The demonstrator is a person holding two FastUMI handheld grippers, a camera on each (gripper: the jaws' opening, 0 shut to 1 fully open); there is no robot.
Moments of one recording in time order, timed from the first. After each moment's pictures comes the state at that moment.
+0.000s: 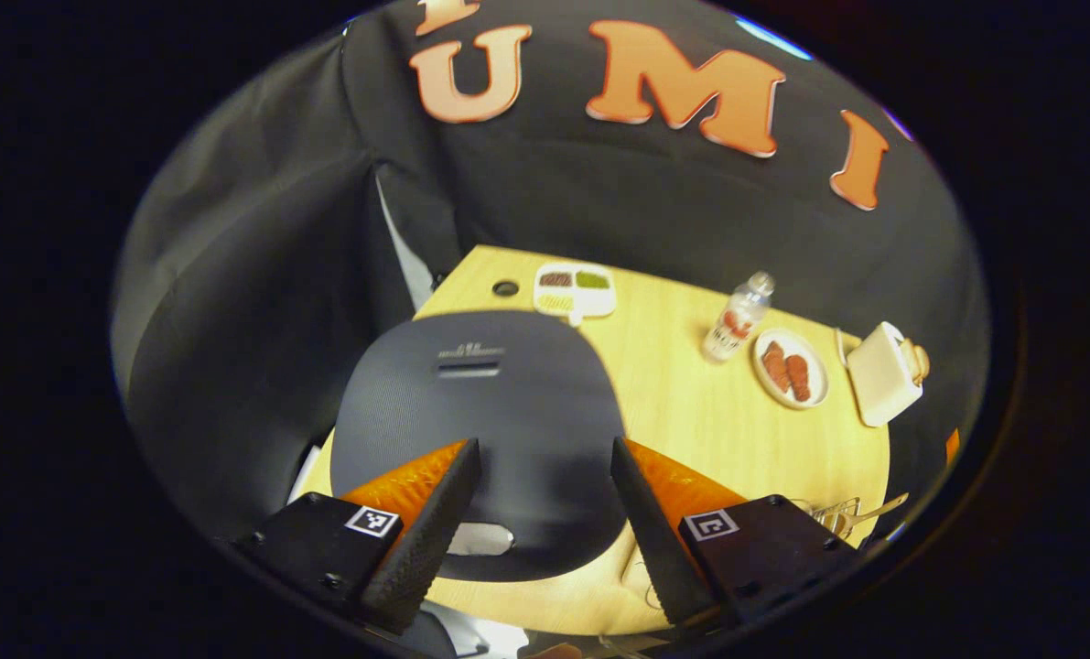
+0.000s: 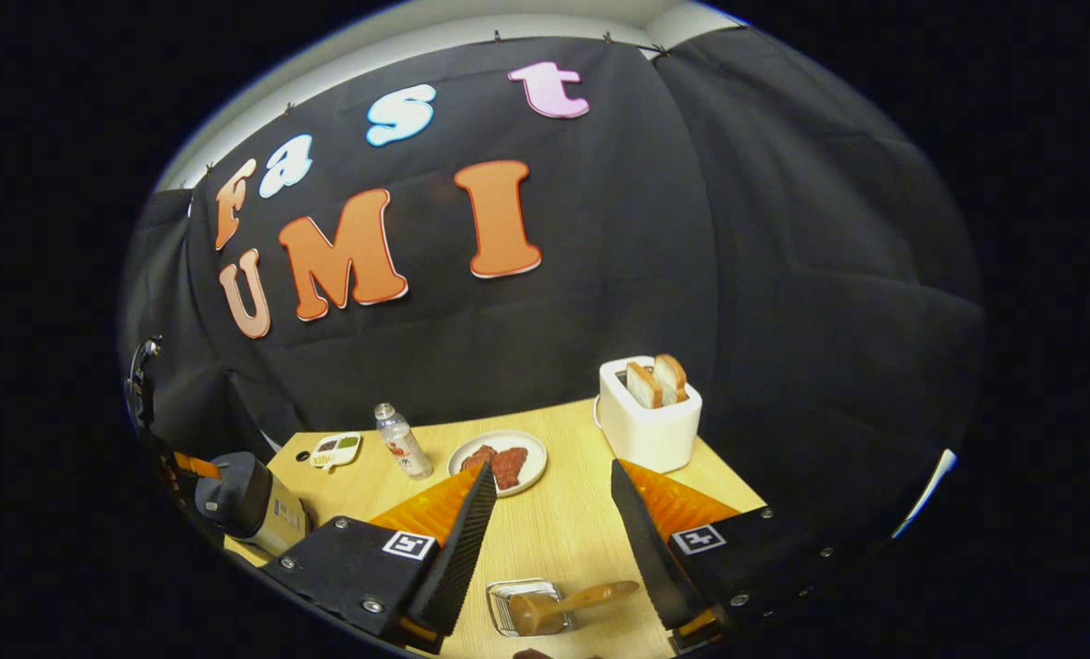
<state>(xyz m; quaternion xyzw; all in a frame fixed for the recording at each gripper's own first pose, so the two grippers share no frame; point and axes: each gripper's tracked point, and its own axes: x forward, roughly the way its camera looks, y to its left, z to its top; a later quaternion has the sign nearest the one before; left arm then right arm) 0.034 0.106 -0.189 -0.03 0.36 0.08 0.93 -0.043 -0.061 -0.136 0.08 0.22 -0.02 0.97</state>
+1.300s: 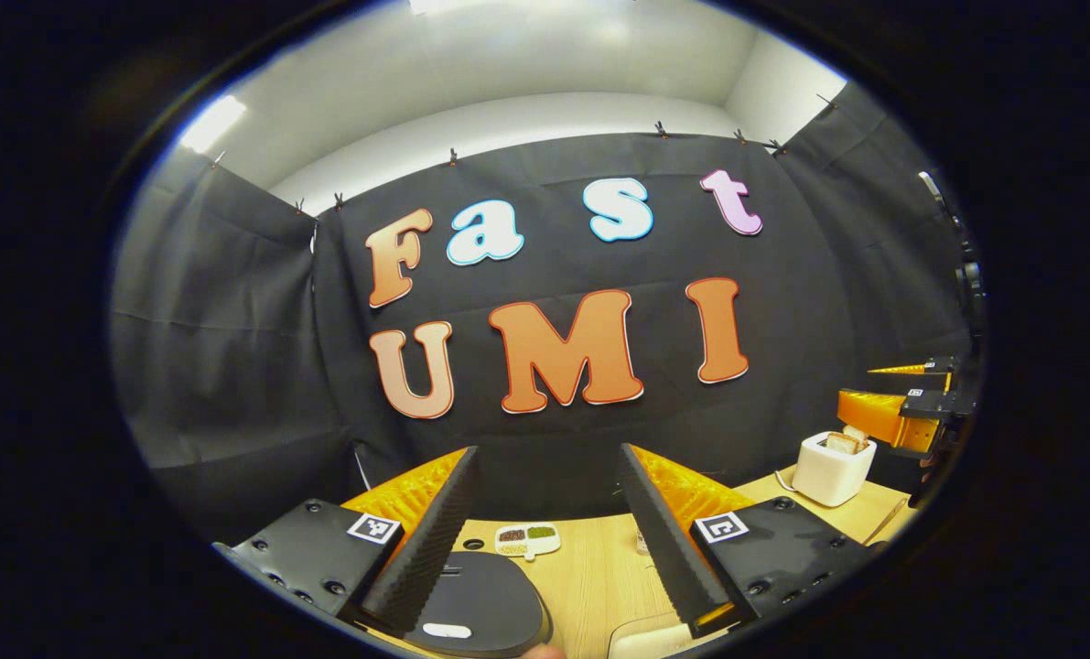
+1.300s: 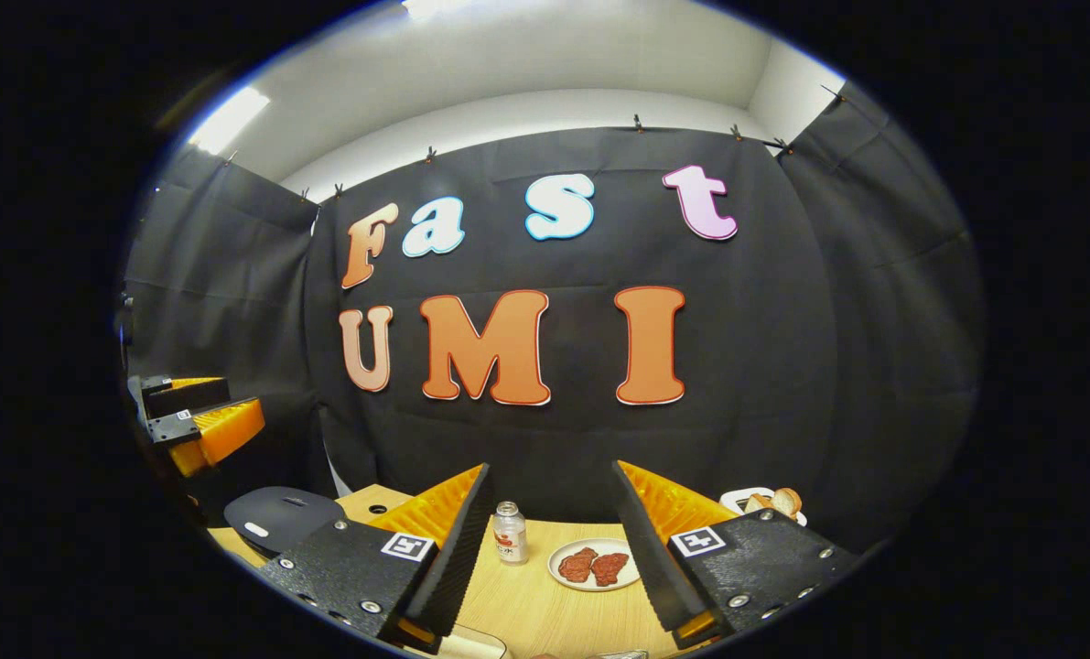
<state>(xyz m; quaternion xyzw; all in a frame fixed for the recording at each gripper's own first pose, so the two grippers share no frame) -0.011 0.016 0.009 0.07 -0.04 0.02 1.00 -0.022 0.082 -0.031 0.05 0.03 0.13 0.99</state>
